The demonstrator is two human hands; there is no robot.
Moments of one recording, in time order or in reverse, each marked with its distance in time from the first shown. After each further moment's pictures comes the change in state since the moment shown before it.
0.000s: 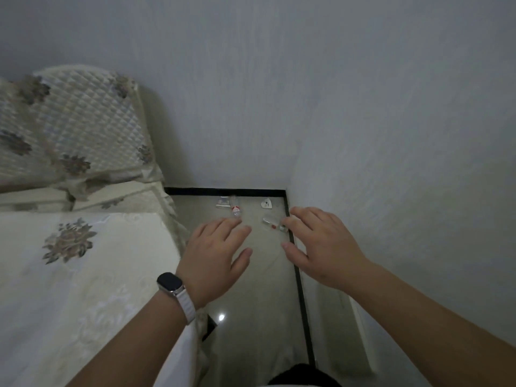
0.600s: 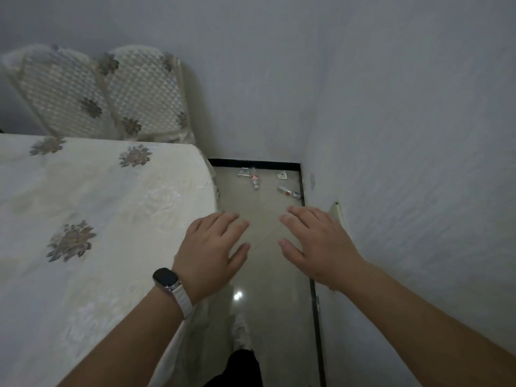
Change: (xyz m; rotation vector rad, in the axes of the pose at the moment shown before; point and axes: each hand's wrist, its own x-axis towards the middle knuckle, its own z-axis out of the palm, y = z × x) left_hand -0.272 0.178 -0.088 0.102 -0.030 -0.087; right_hand -0.281 -0.139 -0.048 0.085 0.034 -0.017
